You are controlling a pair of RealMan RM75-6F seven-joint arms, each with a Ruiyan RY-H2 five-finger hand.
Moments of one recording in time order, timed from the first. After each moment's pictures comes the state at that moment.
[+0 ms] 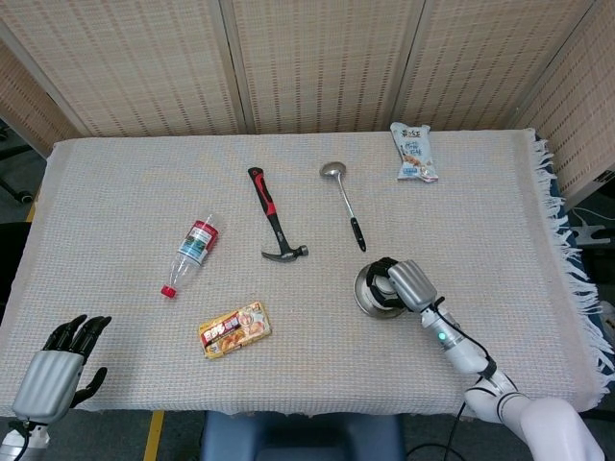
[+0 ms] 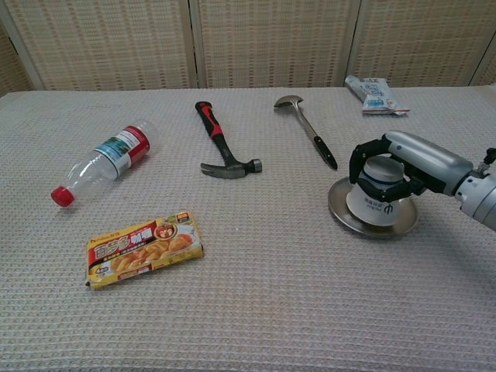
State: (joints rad) left arm -0.05 -1.12 0.05 -1.75 1.65 1.49 0.29; right arm 0.62 -1.87 -0.01 -0.58 -1.63 1.24 0.67
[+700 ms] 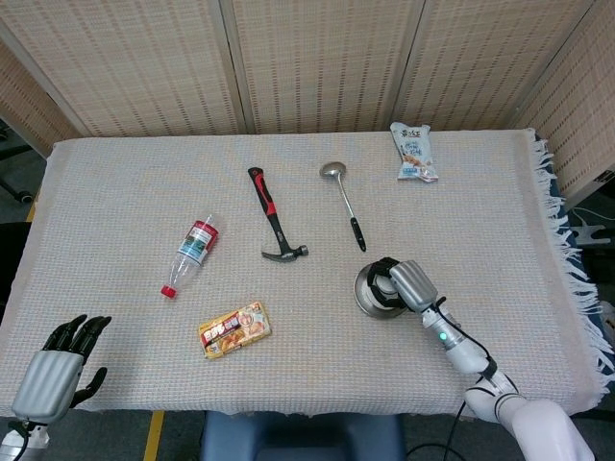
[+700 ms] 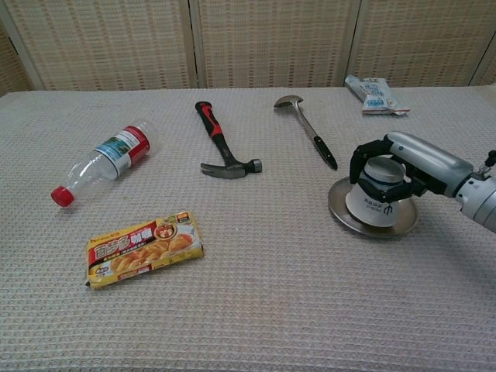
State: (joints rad) left arm -0.05 -1.12 0.06 -1.75 1.65 1.49 0.29; right arm 0.61 -1.91 -0.02 -0.50 -1.63 1.26 0.78
